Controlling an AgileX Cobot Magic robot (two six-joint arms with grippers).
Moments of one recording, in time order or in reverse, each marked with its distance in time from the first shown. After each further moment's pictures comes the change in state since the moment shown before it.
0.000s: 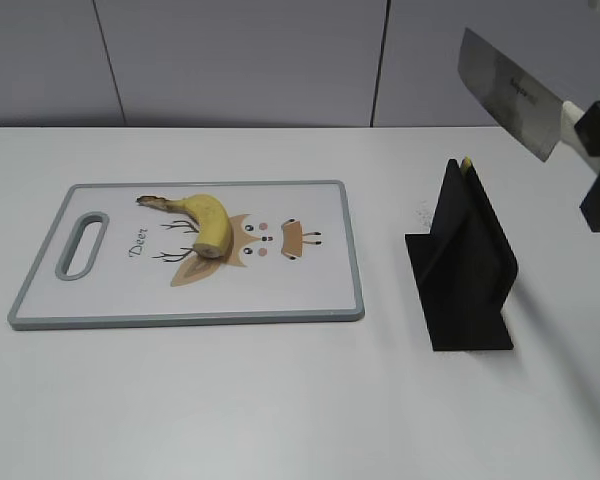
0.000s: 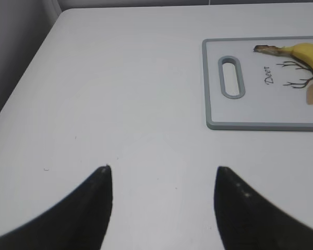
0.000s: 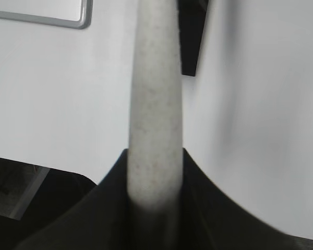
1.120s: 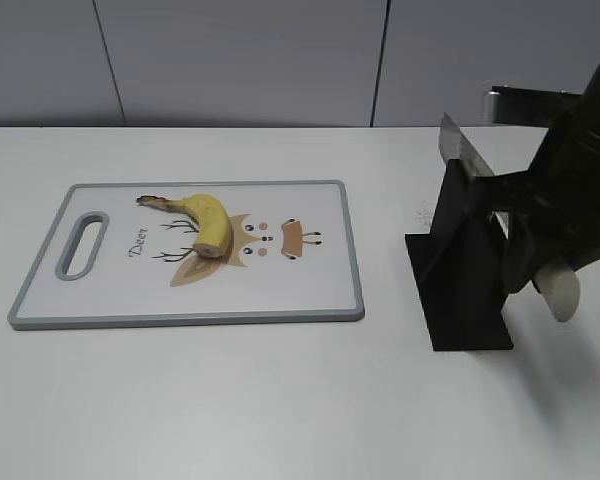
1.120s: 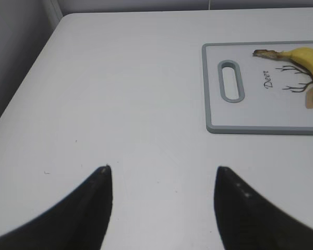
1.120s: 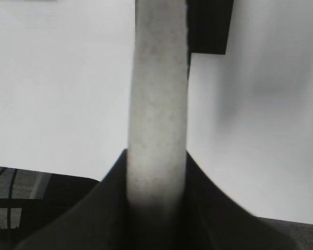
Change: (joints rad) left arm 0.000 -0.016 0.000 0.000 0.000 0.000; right arm 0.000 0.320 0.000 0.079 -0.048 0.057
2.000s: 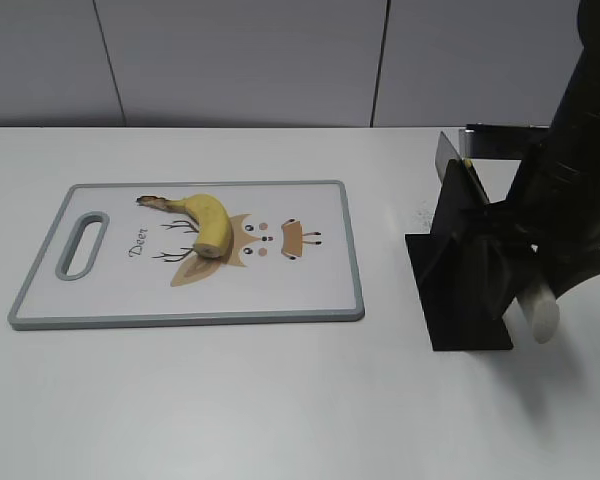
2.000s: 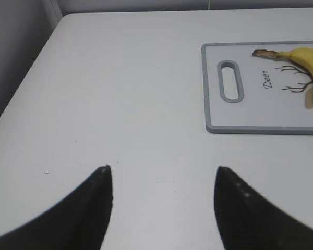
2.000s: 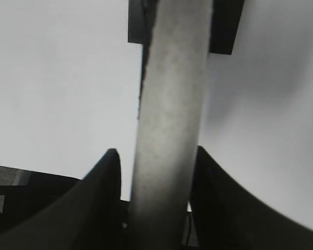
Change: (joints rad) left arm 0.000 0.000 0.000 0.000 0.000 0.000; right arm 0.000 0.096 0.000 -0.002 -0.002 -0.046
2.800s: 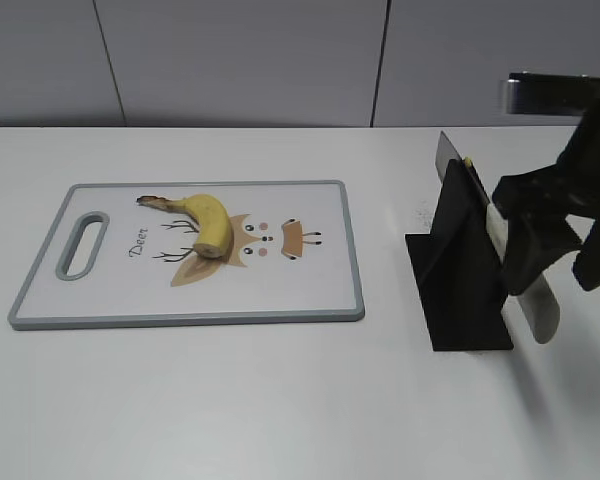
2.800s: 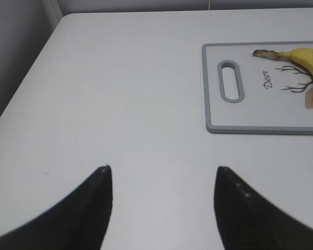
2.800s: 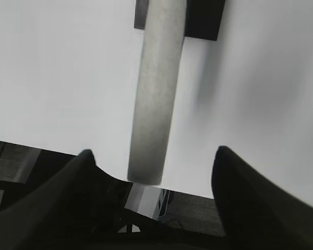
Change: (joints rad) left arm 0.000 0.000 0.000 0.000 0.000 0.001; right arm 0.000 -0.179 0.014 -0.017 0.056 -0.013
